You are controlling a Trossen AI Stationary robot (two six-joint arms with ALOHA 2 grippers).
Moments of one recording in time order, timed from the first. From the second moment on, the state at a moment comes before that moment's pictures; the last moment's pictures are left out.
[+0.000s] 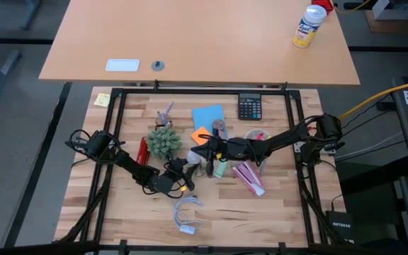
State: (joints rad) left arm -0.45 2.01 0.67 1.04 -1.09 -0.39; right arm 0.12 1.75 0.86 0.78 0.22 0.18
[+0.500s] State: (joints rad) left arm -0.45 2.01 0.67 1.04 -1.09 -0.39; right arm 0.12 1.75 0.86 0.69 0.20 0.18
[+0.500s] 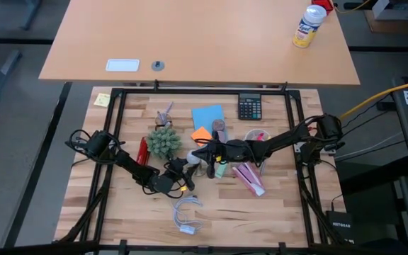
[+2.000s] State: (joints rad) left arm -0.45 2.01 0.67 1.03 -1.10 -0.39; right arm 0.12 1.66 0.86 0.47 0.20 0.20
